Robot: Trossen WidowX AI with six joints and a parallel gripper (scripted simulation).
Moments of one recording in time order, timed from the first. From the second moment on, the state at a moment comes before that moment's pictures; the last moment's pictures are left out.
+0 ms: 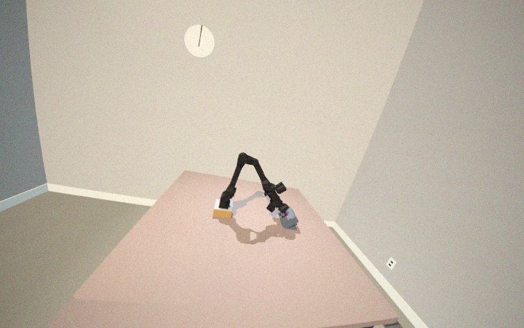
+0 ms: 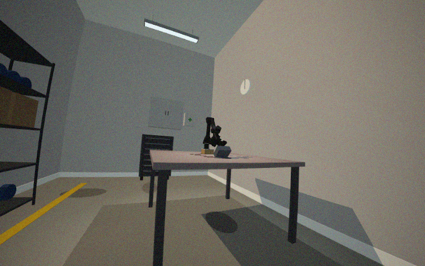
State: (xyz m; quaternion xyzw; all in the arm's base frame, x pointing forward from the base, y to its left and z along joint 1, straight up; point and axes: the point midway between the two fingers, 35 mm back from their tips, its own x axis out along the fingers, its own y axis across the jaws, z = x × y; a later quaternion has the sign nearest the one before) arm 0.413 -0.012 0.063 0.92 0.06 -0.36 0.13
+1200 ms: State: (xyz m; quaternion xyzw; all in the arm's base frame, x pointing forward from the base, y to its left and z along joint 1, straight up) arm 0.424 -0.012 0.055 0.92 0.06 -0.36 0.13
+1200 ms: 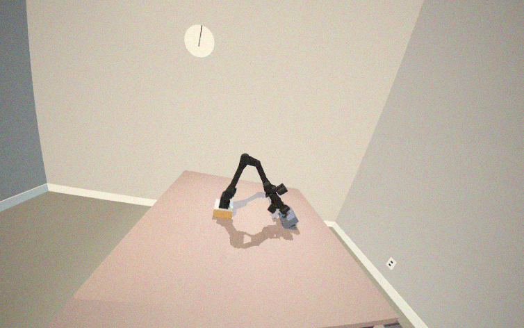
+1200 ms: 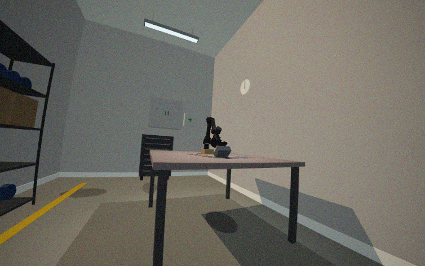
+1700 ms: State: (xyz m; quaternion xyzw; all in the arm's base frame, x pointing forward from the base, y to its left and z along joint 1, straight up) arm 0.423 -0.012 0.057 0.92 0.06 -0.36 0.13
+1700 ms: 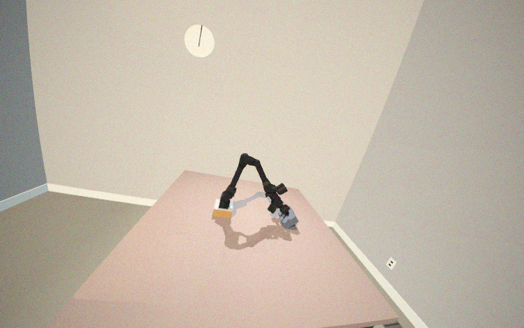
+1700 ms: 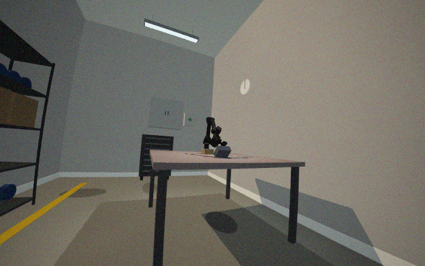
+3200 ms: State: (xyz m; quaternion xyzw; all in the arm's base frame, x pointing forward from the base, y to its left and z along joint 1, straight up) arm 0.390 -0.014 0.099 0.92 0.05 -0.36 0.13
